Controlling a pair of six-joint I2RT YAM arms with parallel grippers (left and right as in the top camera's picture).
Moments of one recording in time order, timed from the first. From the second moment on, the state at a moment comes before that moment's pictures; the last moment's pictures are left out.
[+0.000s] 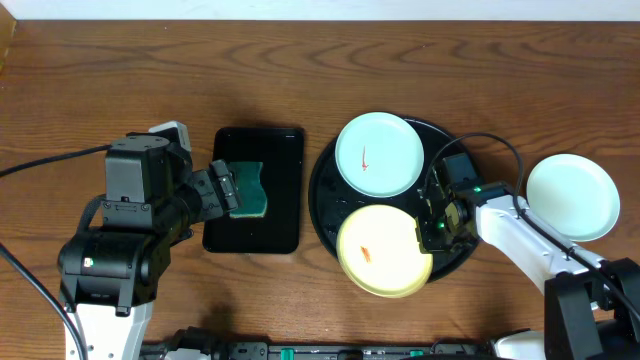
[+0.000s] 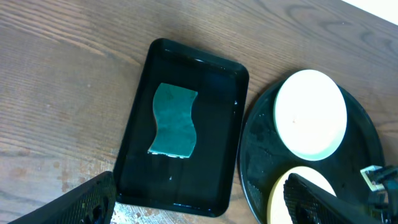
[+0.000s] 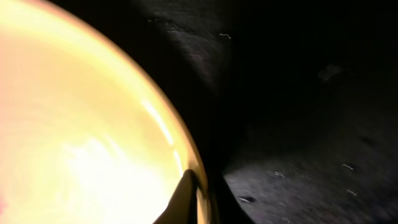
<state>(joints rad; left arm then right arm) -0.10 0.99 1.21 -1.09 0.07 -0.38 0.29 1.57 0.77 -0.71 -0.23 0.20</state>
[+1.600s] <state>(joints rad) -0.11 1.03 1.21 -1.04 0.11 -0.38 0.28 1.56 1.01 -0.79 -0.10 0.15</state>
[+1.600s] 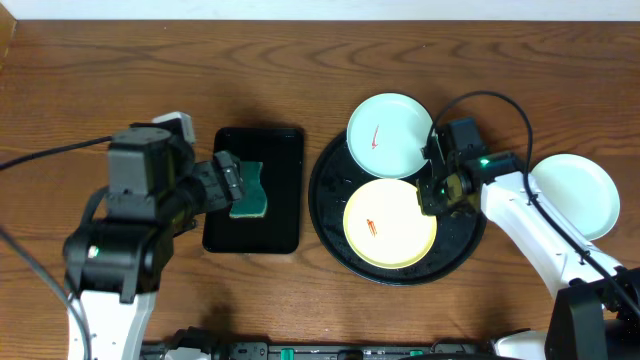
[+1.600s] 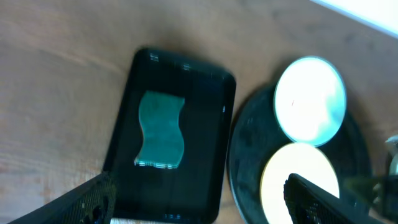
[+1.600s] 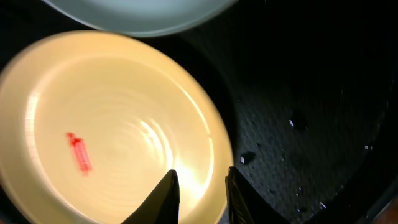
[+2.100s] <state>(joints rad) -0.21 1.59 1.05 -0.86 -0.01 -0.46 0.28 1.56 1.08 -0.80 -0.19 0.15</state>
